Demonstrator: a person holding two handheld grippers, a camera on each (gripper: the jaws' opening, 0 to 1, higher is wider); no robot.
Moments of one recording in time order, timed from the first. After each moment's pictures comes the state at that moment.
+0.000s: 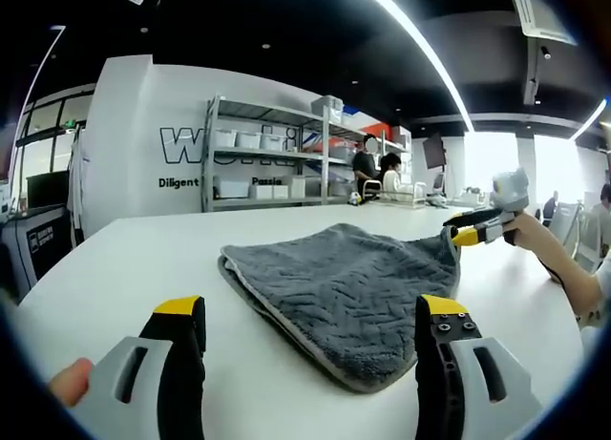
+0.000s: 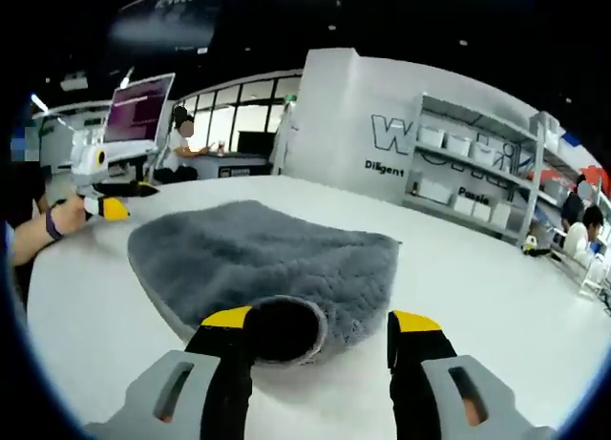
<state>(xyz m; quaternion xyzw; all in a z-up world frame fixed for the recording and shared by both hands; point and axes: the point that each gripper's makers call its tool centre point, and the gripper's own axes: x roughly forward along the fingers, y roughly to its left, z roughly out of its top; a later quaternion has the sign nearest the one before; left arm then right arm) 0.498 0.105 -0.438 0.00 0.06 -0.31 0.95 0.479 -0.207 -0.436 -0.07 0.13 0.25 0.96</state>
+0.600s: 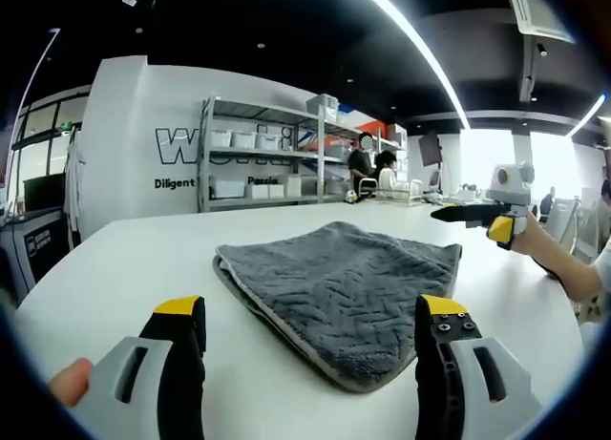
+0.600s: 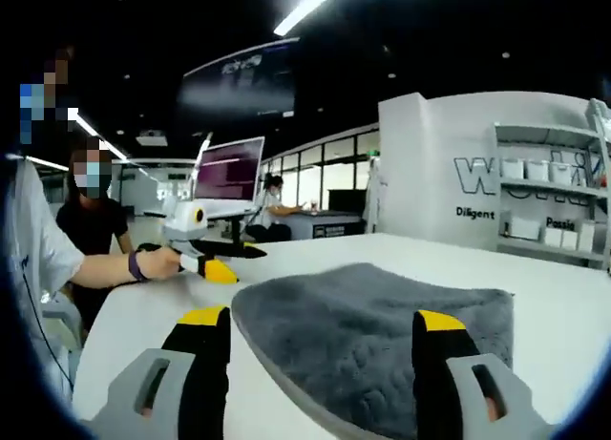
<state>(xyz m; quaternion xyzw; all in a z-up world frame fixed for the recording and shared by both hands) 0.494 0.100 -0.440 0.01 0.06 -0.32 0.95 0.435 -0.090 -0.418 -0.07 0.04 0.45 0.89</state>
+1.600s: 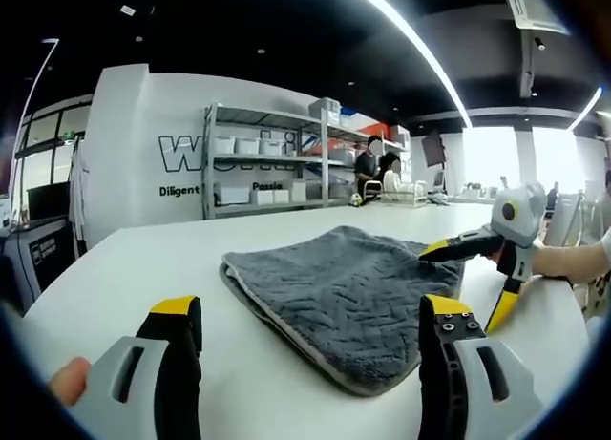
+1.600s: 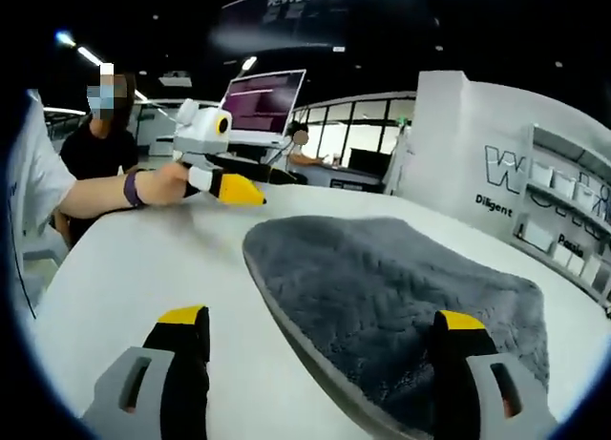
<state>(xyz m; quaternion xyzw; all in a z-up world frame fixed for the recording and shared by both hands) 0.498 0.102 -0.433 0.02 0.05 -0.31 0.95 0.449 -0.060 -0.475 -0.18 0.08 0.42 0.89</state>
